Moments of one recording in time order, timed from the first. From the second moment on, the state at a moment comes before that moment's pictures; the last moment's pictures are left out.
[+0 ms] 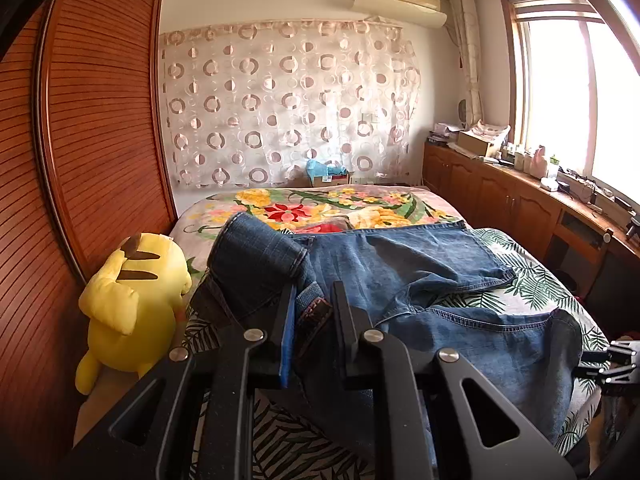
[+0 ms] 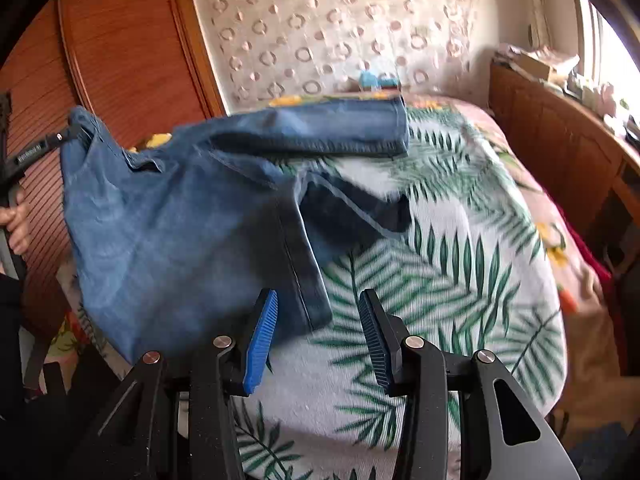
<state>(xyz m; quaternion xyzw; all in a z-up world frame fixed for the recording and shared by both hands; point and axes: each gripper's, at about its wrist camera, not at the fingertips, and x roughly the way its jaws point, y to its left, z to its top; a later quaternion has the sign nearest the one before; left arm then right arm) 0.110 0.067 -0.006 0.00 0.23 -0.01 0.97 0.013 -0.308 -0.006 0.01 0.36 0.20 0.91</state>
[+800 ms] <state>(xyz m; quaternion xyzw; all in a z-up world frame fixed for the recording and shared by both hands) 0.130 0.093 0.030 0.01 0.20 0.01 0.98 0.025 -0.322 0.050 0.01 0.27 0.22 0.94</state>
